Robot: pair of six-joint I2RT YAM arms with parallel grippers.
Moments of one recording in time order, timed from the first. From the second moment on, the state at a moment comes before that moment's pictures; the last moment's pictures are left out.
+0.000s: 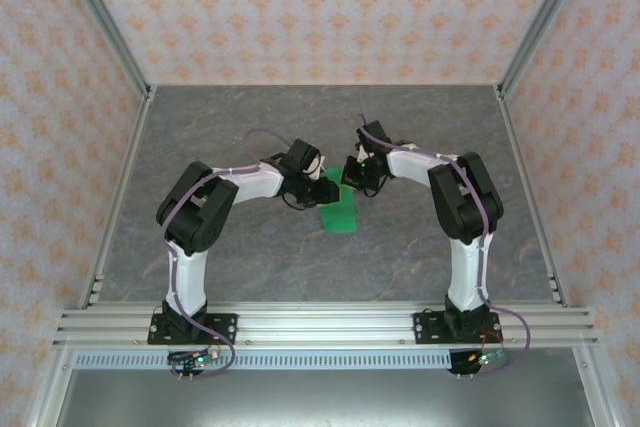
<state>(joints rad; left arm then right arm) -0.53 2.00 1.19 -0.24 0.47 -0.65 0.43 2.02 1.31 -0.42 -0.38 0.66</state>
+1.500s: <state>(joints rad) -0.64 1.79 0.93 -0.27 0.60 -0.48 0.44 2.02 1.31 -0.46 -0.37 0.66</state>
